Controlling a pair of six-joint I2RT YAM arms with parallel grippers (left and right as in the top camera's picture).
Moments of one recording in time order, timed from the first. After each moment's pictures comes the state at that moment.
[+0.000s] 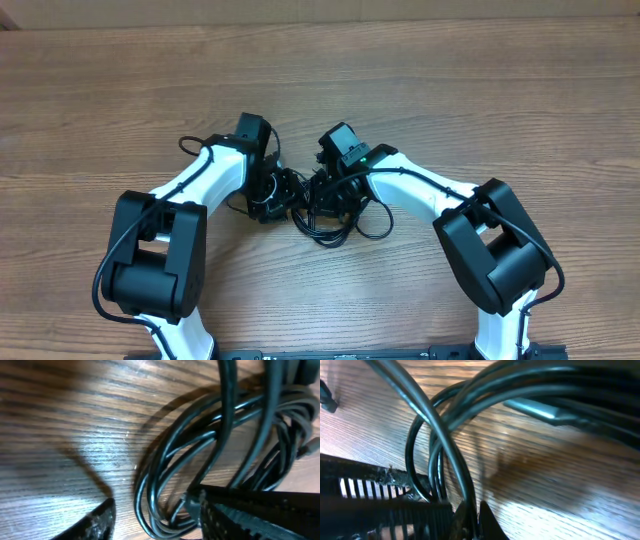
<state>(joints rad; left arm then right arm) -0.25 1.90 1.14 -0.78 0.48 -0.55 0.61 2.02 1.27 -0.54 -0.48 0.65</state>
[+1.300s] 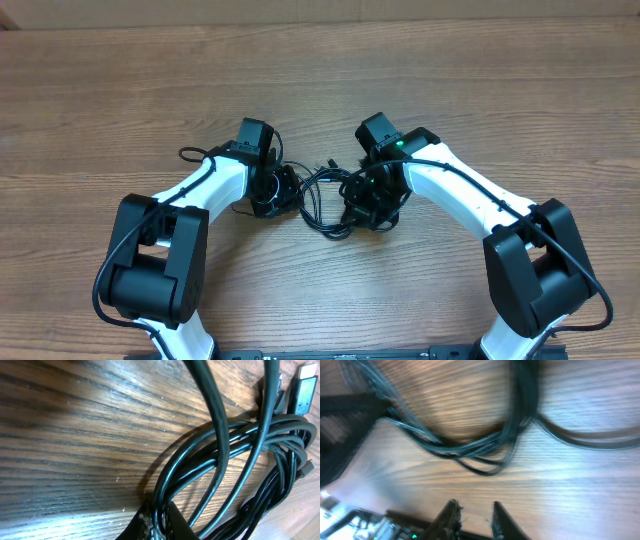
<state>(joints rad) -0.26 1.88 1.05 -0.55 0.47 -0.68 0.51 1.85 1.27 -0.97 -0.48 0.81</state>
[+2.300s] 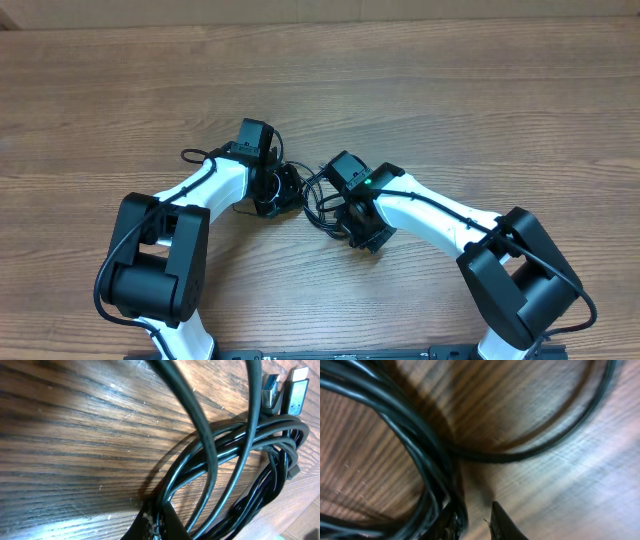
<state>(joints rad) -0.26 1.89 1.03 -0.50 0.51 -0.69 0.69 1.86 1.12 -0.79 -0.11 1.49</state>
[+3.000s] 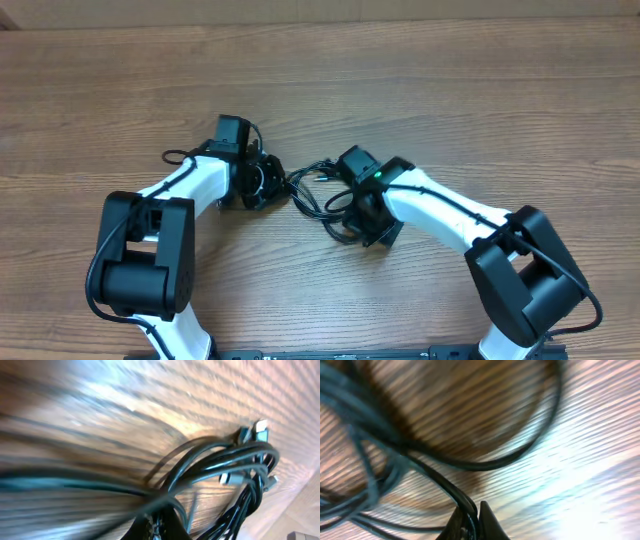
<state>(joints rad) -0.14 1.90 1.03 -0.43 0.57 -0.69 0.62 1.85 1.15 -0.90 -0.11 1.16</state>
